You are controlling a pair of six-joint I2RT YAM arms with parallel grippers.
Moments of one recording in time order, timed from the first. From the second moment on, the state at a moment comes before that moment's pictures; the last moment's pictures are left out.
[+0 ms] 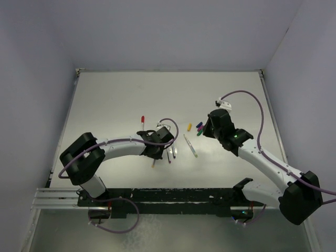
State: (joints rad) left arm -0.93 1.64 0.91 -0.50 -0.23 -0.60; right arm 0.55 1.10 0.77 -0.36 0.29 0.63
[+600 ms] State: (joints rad) left arm -0.93 1.23 0.82 -0.51 -0.22 -0.54; right arm 0.55 1.56 1.08 -0.38 0.22 0.53
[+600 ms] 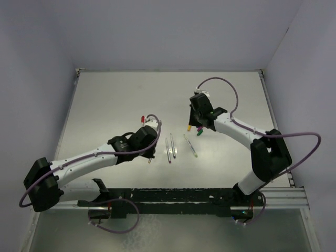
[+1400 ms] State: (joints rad) left arm -0.93 1.08 0.68 -0.42 -0.20 -0.54; right arm 0.55 1.82 1.21 -0.41 0.25 0.54
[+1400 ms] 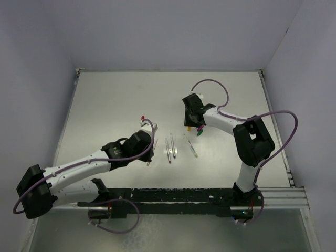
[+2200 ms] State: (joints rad) left arm -0.93 1.10 0.66 -0.40 -0.19 -0.54; right arm 0.54 1.89 1.22 -0.40 0.27 0.57
